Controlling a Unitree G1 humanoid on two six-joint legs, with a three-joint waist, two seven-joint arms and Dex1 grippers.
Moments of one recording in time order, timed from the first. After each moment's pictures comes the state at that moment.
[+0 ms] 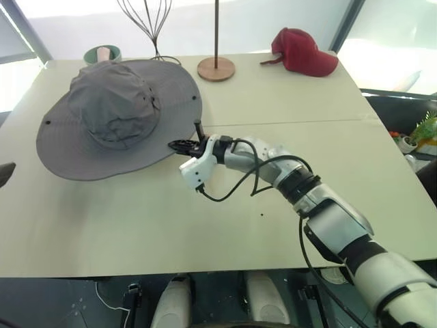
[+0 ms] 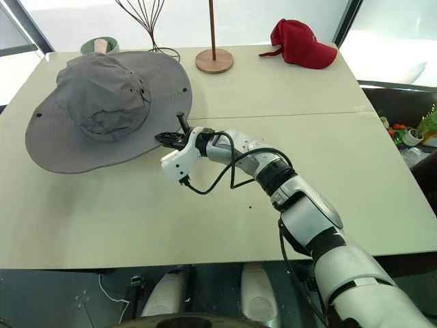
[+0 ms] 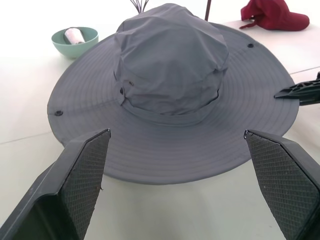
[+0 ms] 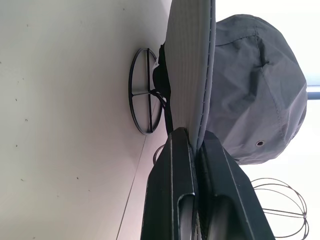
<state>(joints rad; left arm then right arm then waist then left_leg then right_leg) 0.28 0.97 1.17 -0.21 -0.84 0.78 -0.97 -1.07 -0.25 0.61 0.68 -0.76 -0.63 0.28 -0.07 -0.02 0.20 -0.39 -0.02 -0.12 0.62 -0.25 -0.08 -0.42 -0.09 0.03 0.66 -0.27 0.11</state>
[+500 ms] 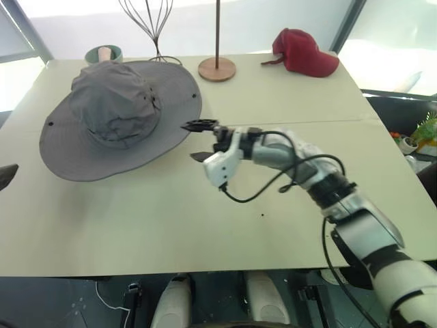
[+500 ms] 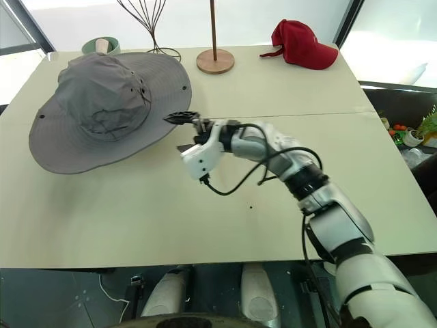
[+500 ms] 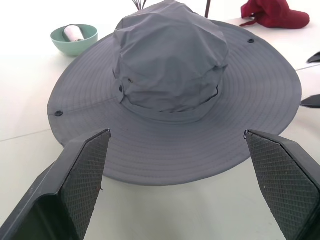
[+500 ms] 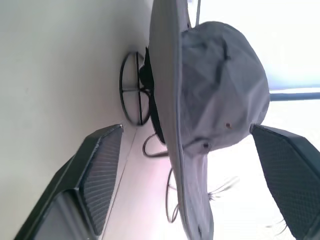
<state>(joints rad) 0.29 0.97 1.16 -0.21 -0.83 0.78 -0.97 -0.92 -0.49 0.49 0.33 -0.46 -0.60 0.57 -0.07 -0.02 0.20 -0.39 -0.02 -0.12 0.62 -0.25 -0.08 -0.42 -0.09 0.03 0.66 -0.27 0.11</state>
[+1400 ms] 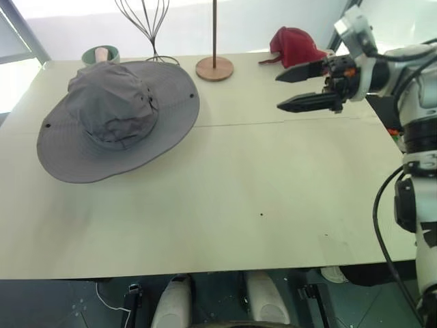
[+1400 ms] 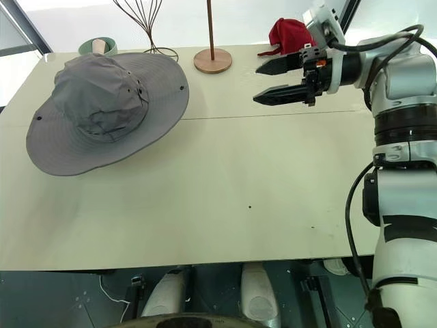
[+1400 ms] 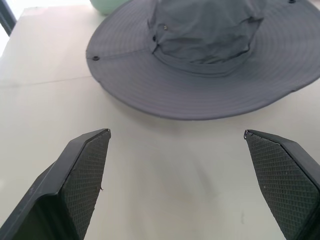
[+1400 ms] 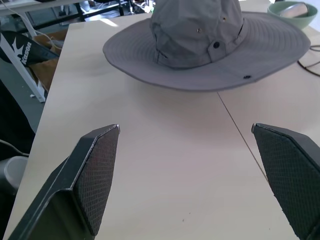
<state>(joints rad) 0.56 0.83 1.31 -0.25 -0.82 0.70 -1.03 -1.27 -0.77 0.13 0.61 0.35 0.50 1.58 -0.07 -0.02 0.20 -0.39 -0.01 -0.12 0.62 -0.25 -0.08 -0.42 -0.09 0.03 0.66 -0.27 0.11</state>
